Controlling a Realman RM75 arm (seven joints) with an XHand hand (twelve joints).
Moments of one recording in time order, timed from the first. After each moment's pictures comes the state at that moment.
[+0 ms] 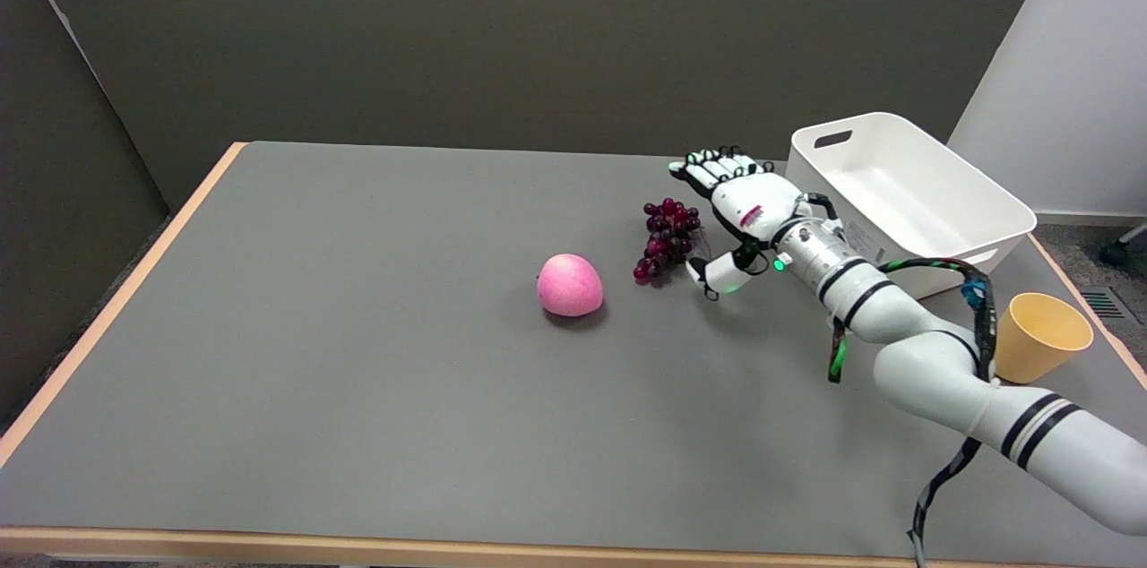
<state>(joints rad) 0.13 -0.91 -1.87 1.32 0.85 0.20 -0.14</state>
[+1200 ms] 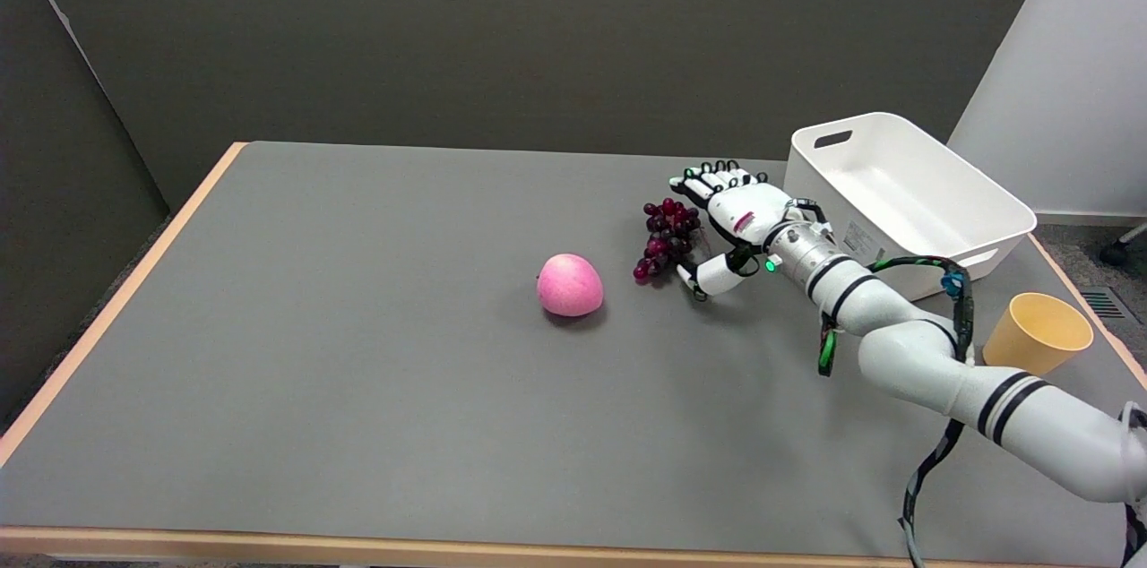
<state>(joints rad) 0.25 -0.91 -1.98 1.16 0.92 0.19 -0.17</state>
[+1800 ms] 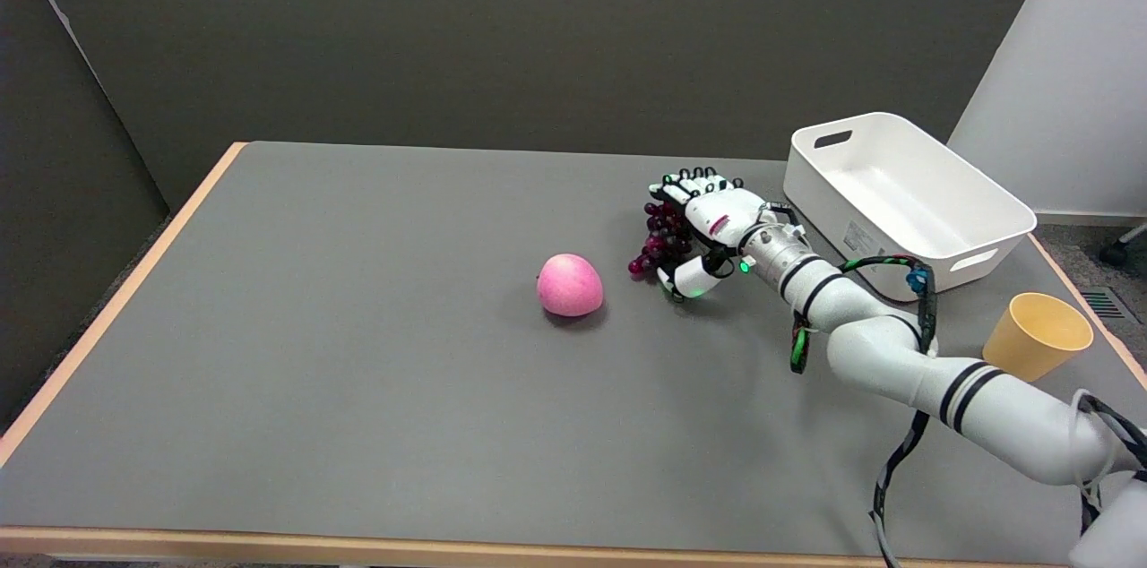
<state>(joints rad) 0.34 -0.97 -2.06 1.06 0.93 0.19 -0.17</state>
